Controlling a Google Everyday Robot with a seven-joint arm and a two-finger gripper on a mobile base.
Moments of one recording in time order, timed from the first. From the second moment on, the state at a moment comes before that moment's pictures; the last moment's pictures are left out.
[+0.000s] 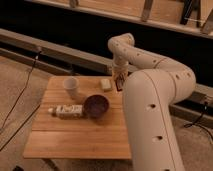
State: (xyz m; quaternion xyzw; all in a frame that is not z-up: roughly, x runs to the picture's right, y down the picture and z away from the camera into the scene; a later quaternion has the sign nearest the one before) arm 0.094 -0.063 0.904 -0.21 0.22 0.64 0.71
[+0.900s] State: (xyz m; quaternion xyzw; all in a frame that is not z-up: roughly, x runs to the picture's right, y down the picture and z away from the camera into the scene) arm 0.074 -0.075 0.962 -0.22 0.19 0.61 0.74
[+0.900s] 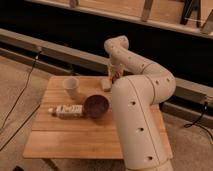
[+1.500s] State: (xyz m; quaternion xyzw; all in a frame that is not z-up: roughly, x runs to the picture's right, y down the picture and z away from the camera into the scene) arm 0.055 -0.072 0.983 -0.24 0.16 0.59 0.75
